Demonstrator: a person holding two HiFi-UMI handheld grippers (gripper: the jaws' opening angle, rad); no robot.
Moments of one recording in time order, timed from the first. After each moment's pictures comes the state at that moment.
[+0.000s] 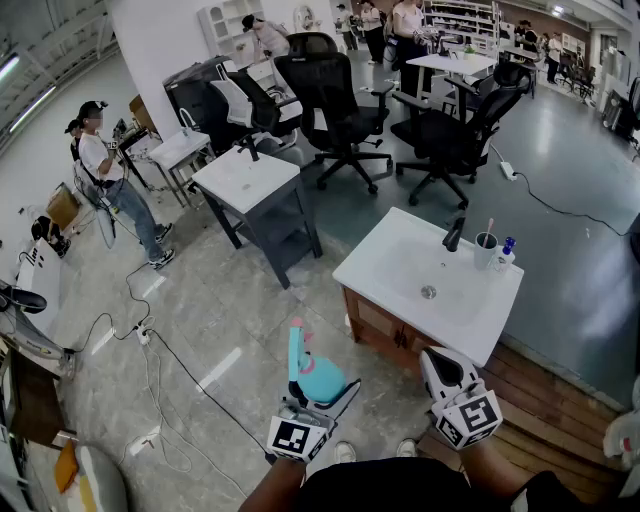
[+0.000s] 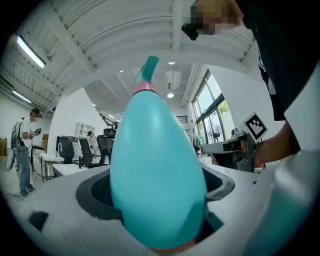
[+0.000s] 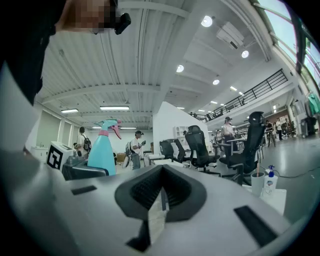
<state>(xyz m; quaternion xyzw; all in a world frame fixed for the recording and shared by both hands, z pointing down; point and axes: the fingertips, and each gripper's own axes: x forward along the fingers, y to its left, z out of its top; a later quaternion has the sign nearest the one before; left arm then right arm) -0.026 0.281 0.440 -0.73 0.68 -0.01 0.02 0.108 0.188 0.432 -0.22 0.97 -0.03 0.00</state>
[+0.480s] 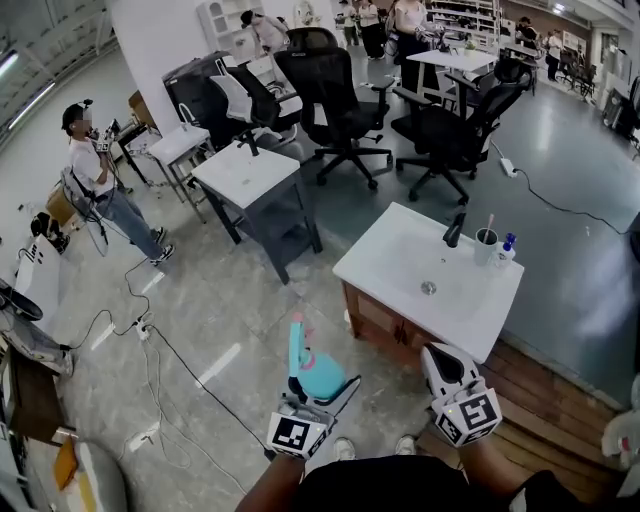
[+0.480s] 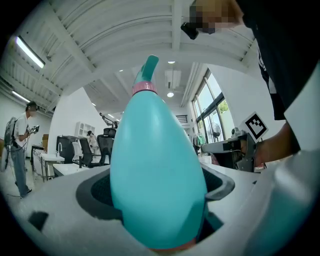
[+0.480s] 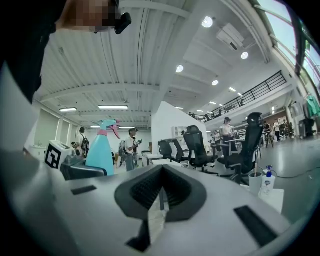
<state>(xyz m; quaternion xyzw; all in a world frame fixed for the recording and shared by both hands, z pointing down) -0.037 0.281 0.455 -0.73 0.68 -0.02 0.04 0.106 0.184 0.430 -0.23 0.97 -0.02 0.01</state>
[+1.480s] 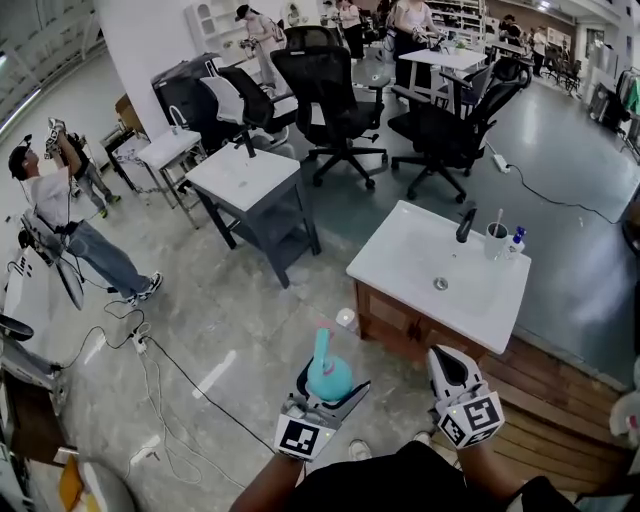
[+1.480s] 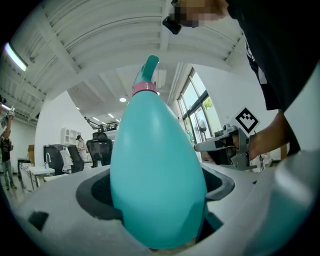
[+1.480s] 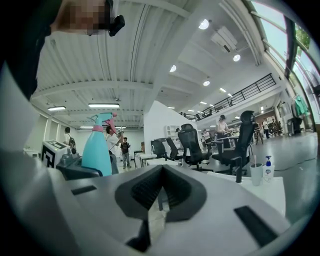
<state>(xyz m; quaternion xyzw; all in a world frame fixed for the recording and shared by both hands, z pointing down) -0.082 0.306 0.452 -0.78 0.63 -0.04 0.06 0.051 0.220 0.447 -0.28 0.96 -0.05 0.01</state>
